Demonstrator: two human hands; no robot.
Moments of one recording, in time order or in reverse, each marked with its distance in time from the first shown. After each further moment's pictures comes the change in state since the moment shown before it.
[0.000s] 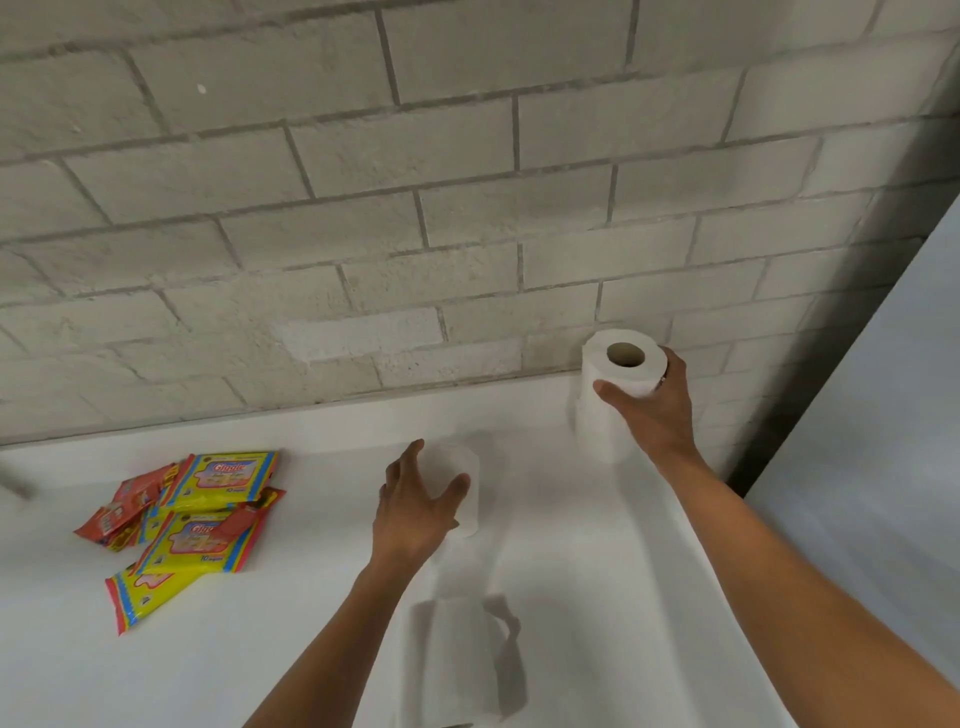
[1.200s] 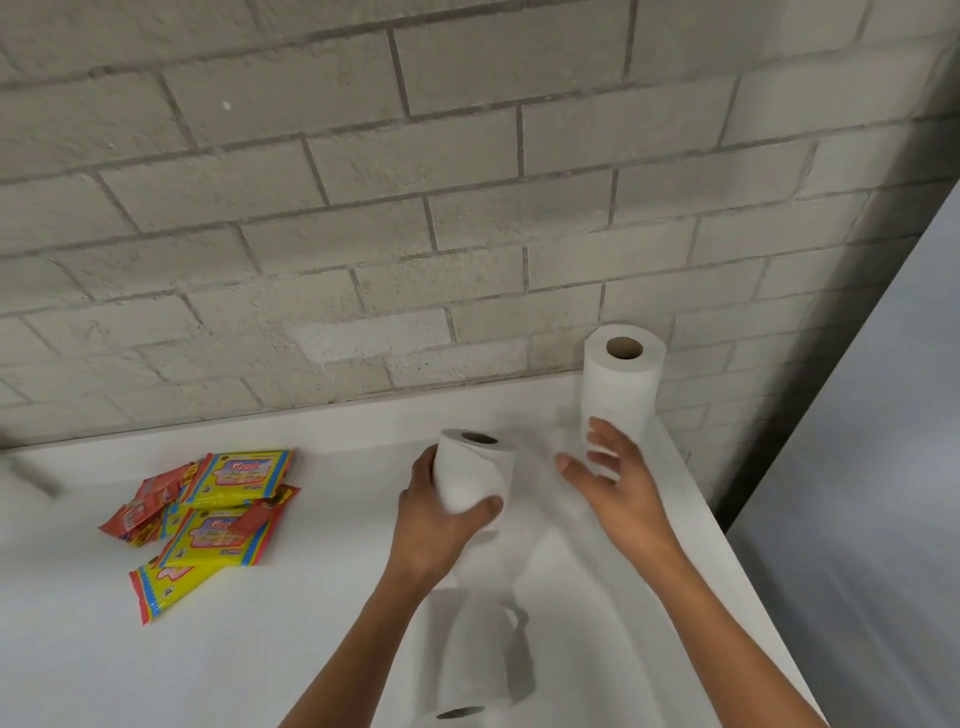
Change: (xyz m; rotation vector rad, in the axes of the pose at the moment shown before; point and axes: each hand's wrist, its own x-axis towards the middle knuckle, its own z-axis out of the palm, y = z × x) left_hand -0.044 0.020 -0.016 -0.295 -0.041 0.082; right_hand -0.118 -0.013 0.010 0.063 -0.266 0.123
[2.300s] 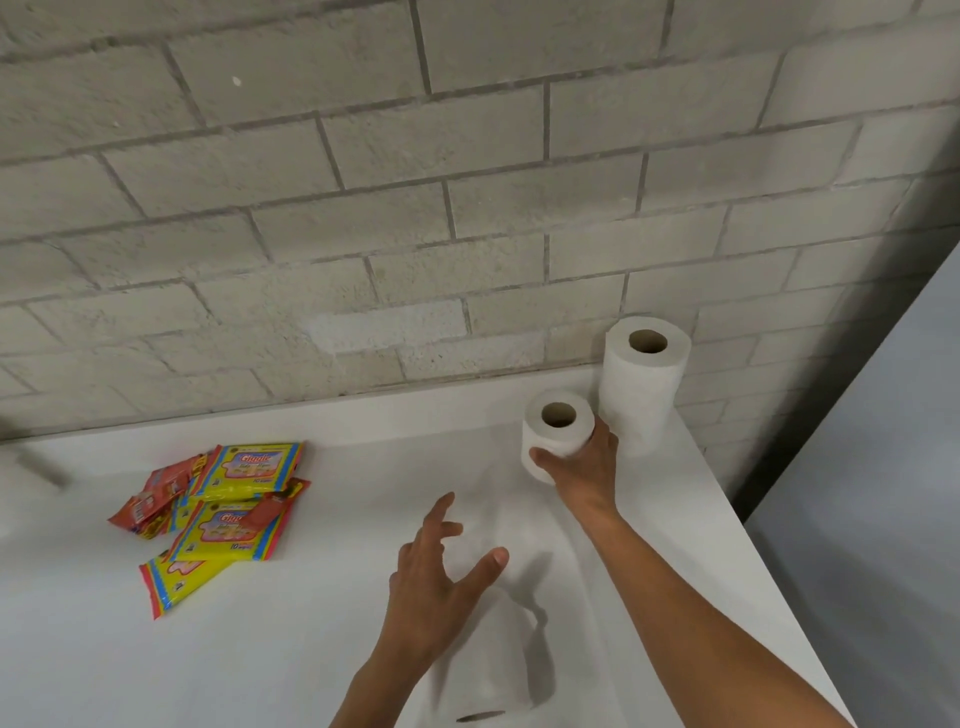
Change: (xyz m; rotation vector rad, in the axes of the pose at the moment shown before) left_hand -0.046 -0.050 -0.006 0.124 -0.070 -0.059; right_hand 0.062 0.054 0.069 -0.194 0.161 0.092
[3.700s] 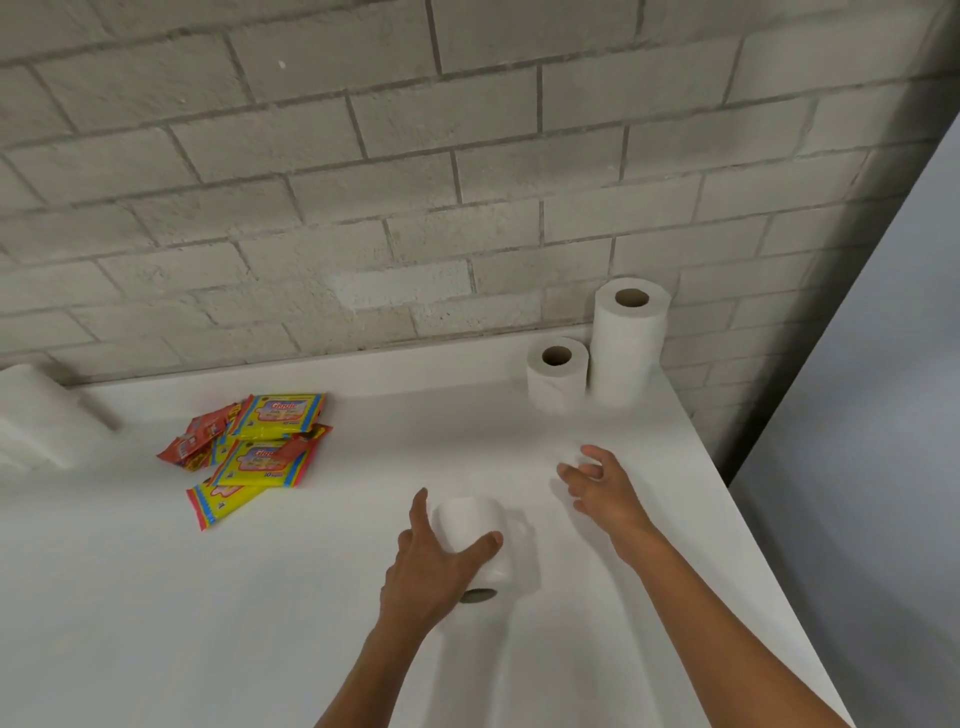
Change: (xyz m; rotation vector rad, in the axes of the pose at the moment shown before) left_hand -0.075 0.001 0.000 0.109 -0.033 -0.356; right_hand -0.091 0.047 -0.062 0.142 -0.308 0.271
